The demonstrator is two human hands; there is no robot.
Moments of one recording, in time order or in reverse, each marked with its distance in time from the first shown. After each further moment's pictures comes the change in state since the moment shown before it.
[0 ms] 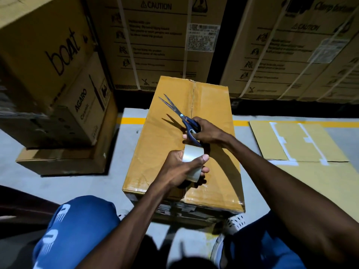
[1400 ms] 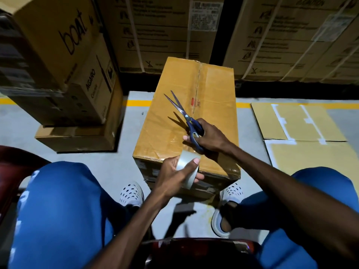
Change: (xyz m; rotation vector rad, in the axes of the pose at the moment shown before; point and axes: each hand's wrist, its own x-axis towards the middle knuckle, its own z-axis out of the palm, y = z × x) left_hand -0.098 -0.048 0.014 0.003 0.157 -0.011; right_hand -0.104 -0.003 0.067 -0.116 0.133 0.041
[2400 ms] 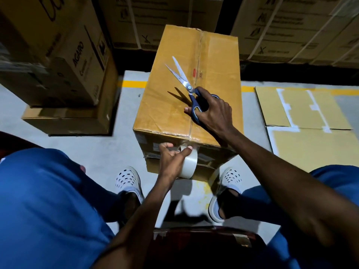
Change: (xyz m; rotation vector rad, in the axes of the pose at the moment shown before) left_hand 0.073 -0.081 0.003 -0.003 0.328 -0.136; right_hand 0.025 0.018 0.008 -0.299 0.501 -0.222
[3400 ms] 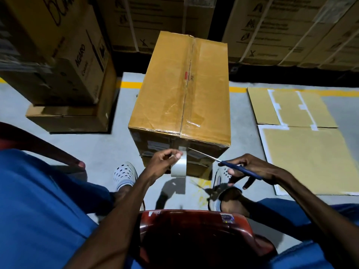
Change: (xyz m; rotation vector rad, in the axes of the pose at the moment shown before) left_hand -0.010 -0.028 -0.040 0.170 -0.394 0.121; right_hand -0.158 0.051 -0.132 0.690 -0.970 0.571
